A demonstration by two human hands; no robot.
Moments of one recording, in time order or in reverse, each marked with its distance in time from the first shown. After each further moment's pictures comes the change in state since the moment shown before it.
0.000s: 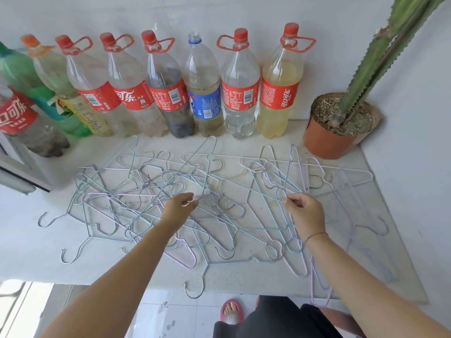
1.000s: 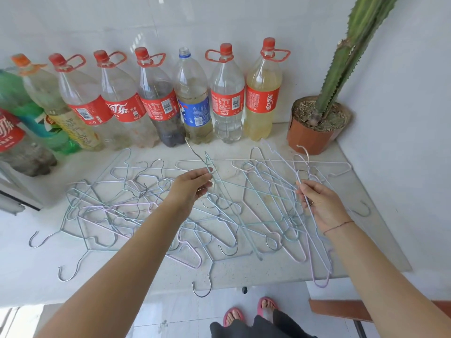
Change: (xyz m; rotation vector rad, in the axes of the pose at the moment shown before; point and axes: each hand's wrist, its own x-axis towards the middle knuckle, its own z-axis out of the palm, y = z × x) left_hand -0.025 0.087 -0.018 -0.676 -0.244 0.025; right_hand -0.025 -0.026 -0.043 0.556 -0.078 0.120
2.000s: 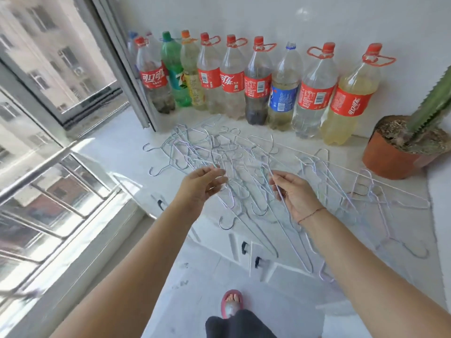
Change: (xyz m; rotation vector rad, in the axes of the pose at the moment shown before) left_hand -0.207 -0.037 0.007 -0.343 0.449 0.165; right_hand -0.088 0.005 0.076 -0.079 -0.660 0.116
